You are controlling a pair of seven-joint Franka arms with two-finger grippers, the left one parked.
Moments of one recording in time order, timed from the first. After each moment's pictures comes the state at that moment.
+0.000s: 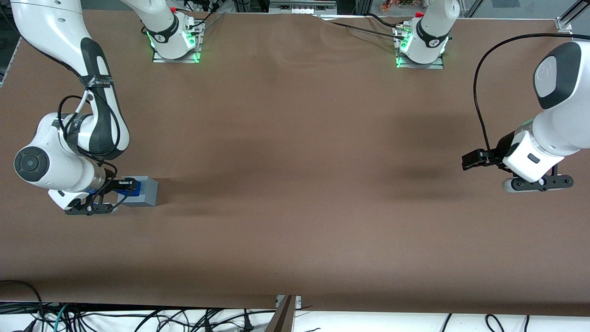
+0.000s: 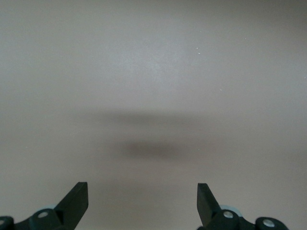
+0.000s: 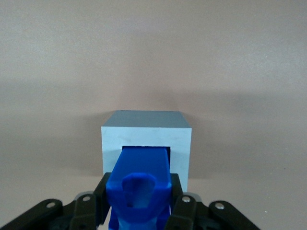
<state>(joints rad) 0.21 0.54 -0.26 -1.66 0.09 2.10 -0.12</state>
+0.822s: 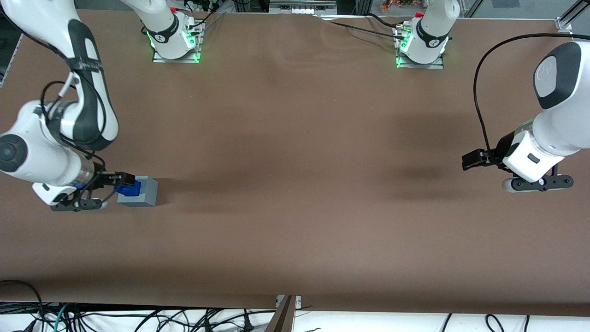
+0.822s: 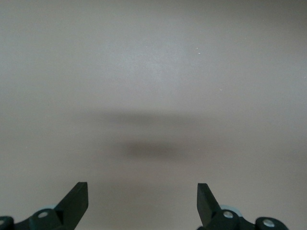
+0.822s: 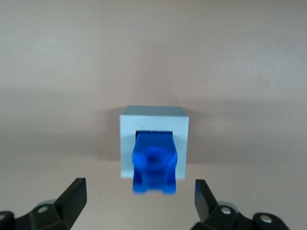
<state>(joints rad) 0.22 0.43 -0.26 -1.64 0.09 1.99 -0.12</state>
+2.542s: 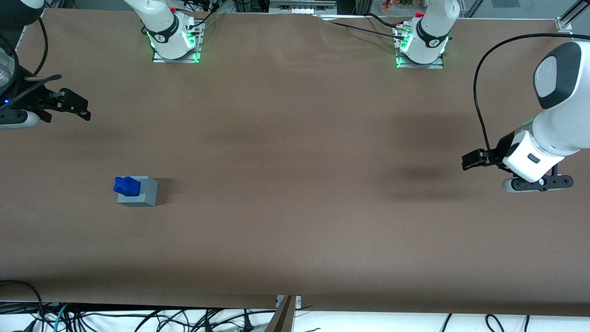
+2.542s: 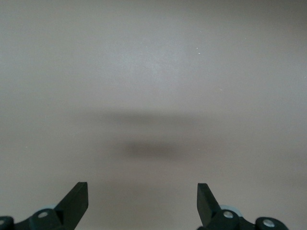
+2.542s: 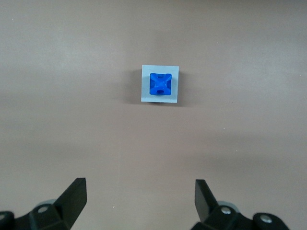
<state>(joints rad) -0.02 -0.02 0.02 -1.72 0.00 1.69 -0.07</state>
